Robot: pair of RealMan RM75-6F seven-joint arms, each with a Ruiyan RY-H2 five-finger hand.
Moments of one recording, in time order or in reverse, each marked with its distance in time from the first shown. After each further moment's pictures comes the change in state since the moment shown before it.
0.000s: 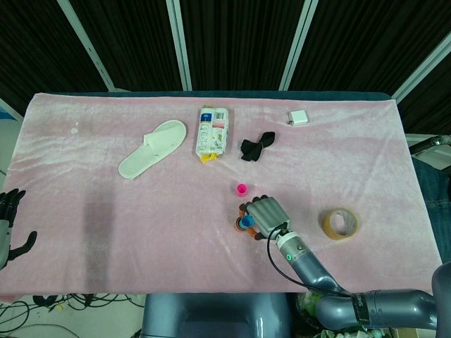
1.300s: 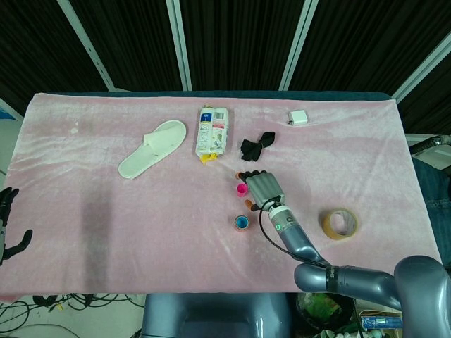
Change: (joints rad) left arm 0.006 0.005 -0.013 0.001 -0.018 0.009 -0.018; right arm 0.070 -0.202 0.095 0.440 0.020 -0.108 0.117
